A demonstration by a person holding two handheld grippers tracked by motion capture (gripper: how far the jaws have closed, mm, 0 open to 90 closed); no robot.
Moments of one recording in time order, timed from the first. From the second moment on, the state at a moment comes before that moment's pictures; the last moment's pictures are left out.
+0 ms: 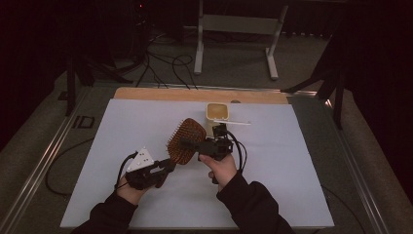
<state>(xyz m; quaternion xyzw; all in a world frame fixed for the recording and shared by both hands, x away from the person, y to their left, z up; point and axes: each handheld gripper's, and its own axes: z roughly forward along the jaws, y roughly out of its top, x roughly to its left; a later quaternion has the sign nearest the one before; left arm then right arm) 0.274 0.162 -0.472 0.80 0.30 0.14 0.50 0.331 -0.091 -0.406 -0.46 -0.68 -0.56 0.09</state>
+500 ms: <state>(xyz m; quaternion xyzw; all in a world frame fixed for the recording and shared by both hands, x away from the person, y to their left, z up) 0.274 0.163 -0.472 0.80 0.30 0.13 0.50 0.331 -0.085 -0.410 -0.47 -0.69 -0.55 0.09</state>
